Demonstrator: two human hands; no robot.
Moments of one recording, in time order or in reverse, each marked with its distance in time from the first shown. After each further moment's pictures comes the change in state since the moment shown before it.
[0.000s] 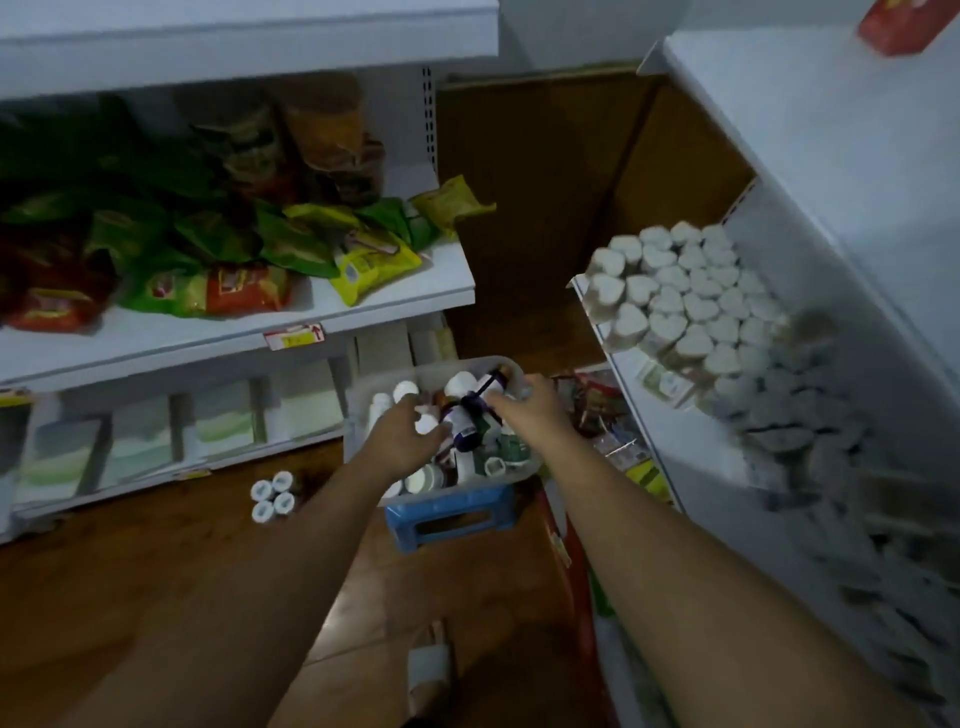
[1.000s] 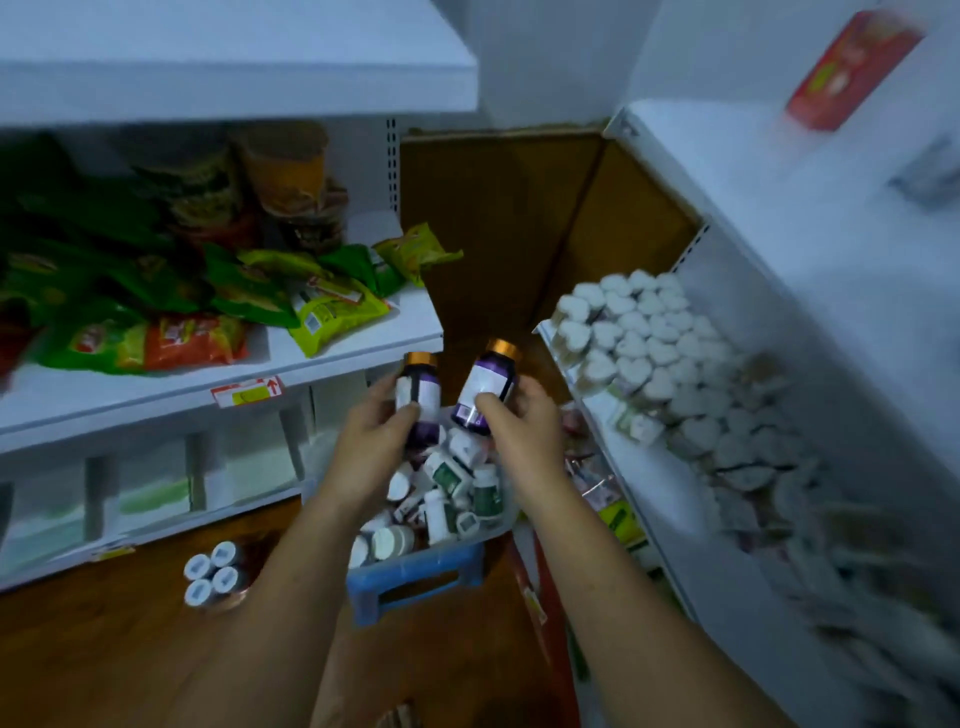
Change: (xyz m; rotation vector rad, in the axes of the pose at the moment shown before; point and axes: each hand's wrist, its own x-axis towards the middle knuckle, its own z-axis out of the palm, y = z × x) left_hand -0.005 0.060 -0.035 -0.818 0.064 0.106; right_hand -0.017 -0.039 -0.001 0.502 0.242 -0.222
